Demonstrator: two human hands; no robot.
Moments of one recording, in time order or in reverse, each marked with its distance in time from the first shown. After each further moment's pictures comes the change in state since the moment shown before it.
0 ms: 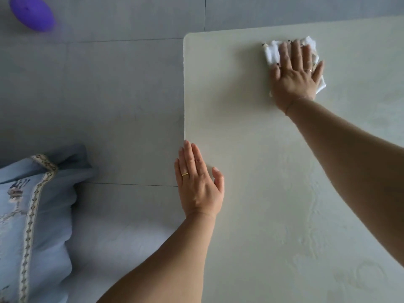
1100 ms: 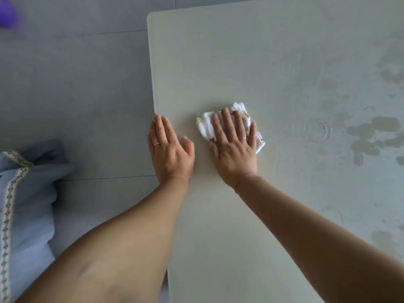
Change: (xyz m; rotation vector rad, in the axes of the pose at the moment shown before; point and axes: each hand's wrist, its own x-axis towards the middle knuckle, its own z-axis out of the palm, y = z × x) left_hand -0.003 0.001 0.001 -0.091 0.071 0.020; right_hand -0.234 0.004 0.033 -0.026 -0.030 -0.262
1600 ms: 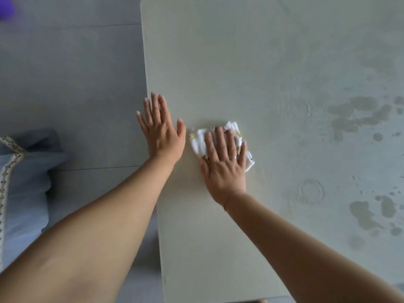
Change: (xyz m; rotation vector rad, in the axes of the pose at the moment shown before) left_hand -0.010 -0.007 -0.004 0.028 -0.053 0.106; right_hand -0.094 -0.011 0.006 0.051 -0.067 0.041
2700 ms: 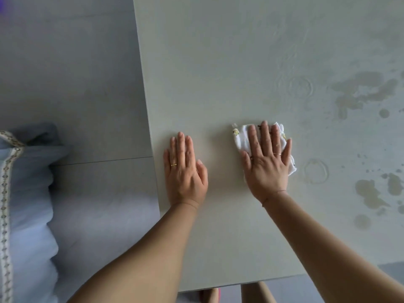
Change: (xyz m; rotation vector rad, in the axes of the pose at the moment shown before) left_hand -0.133 0.020 0.010 -0.055 -0.010 0.102; right_hand -0.042 0.072 -0.004 -0.076 0.090 0.205
